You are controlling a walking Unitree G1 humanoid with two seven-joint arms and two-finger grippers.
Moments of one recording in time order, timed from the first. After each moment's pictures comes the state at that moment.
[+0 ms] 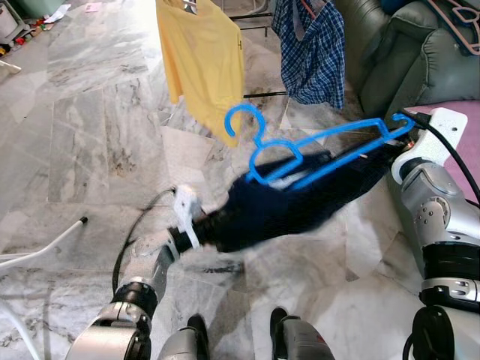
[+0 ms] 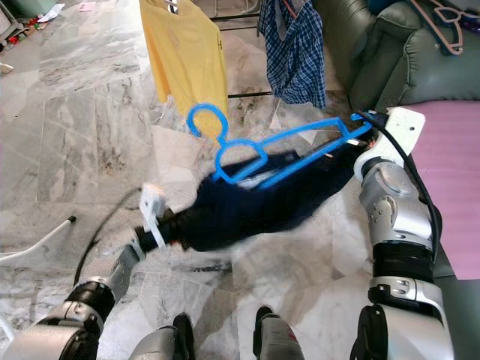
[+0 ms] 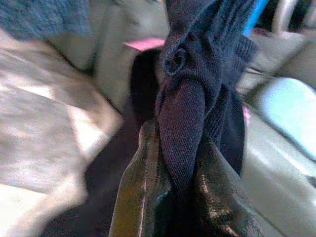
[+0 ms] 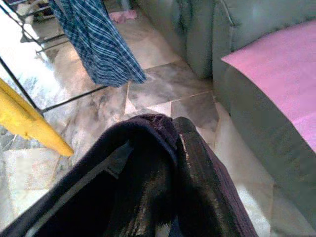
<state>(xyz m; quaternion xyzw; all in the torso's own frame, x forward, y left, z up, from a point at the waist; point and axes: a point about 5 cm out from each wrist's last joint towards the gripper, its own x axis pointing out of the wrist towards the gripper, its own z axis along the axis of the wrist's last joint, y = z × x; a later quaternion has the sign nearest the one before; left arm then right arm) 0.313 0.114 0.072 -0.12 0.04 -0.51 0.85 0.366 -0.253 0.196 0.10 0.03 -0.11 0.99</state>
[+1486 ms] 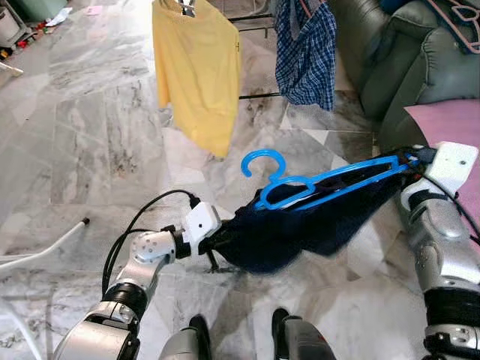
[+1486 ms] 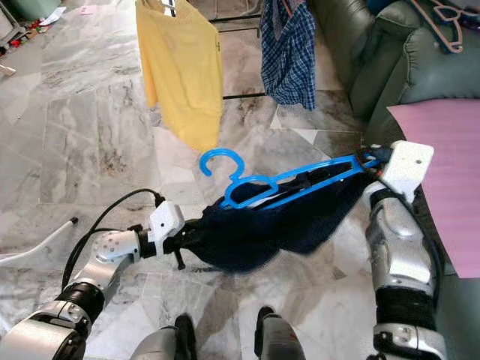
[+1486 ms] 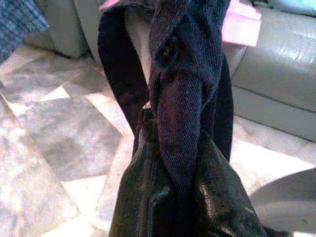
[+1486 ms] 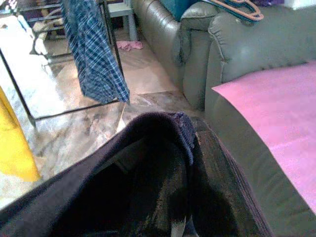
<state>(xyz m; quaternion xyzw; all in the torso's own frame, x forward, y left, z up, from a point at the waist) 0.311 0.120 0.070 0.13 0.02 -0.52 0.84 0.329 -0.260 0.164 0.00 -0.03 -0.13 0.99</state>
